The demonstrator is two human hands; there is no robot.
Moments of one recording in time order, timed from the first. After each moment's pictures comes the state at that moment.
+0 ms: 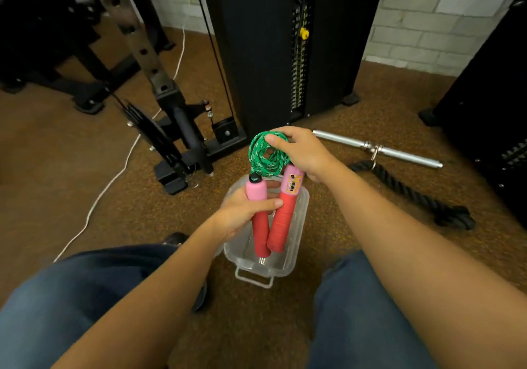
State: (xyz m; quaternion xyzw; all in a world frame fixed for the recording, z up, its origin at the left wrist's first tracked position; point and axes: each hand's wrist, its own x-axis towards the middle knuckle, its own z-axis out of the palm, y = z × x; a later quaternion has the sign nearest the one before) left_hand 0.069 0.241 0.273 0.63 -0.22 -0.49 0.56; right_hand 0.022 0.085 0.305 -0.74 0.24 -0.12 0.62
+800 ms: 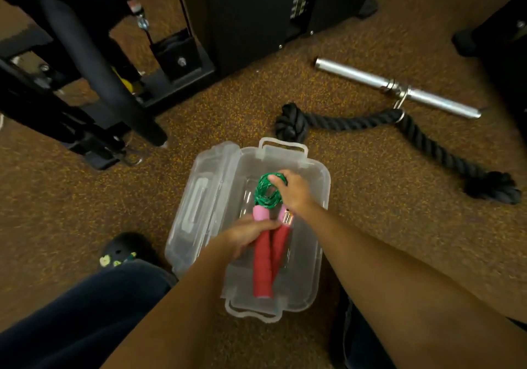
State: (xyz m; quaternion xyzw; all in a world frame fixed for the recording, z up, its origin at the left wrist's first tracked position) left_hand 0.141 0.203 0.012 0.64 0.01 -0.66 0.38; right_hand 0.091 0.074 0.008 -0.73 0.48 0.06 0.48
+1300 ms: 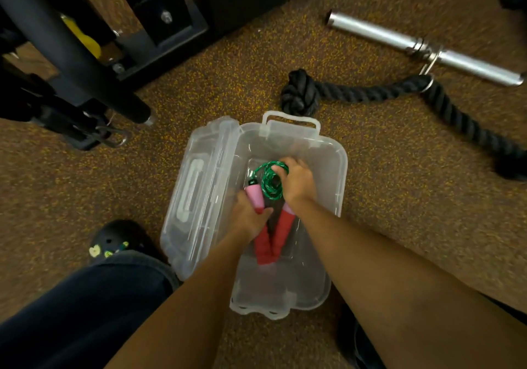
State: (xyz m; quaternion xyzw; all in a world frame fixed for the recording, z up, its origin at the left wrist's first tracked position) left_hand 0.135 0.205 -0.045 0.84 -0.11 -0.46 0.26; right_hand 0.089 0.089 -0.055 -0.75 0.53 0.05 0.38
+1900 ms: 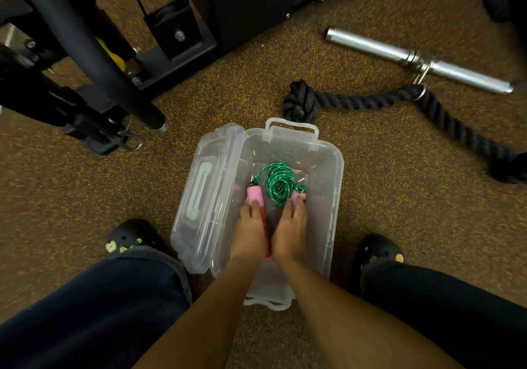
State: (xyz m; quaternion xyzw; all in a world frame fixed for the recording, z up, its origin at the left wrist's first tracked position) left_hand 0.110 0.230 -0.017 0.87 -0.29 -0.39 0.10; right_hand 0.054 0.182 -0.039 -0.68 0.60 -0.09 0.40
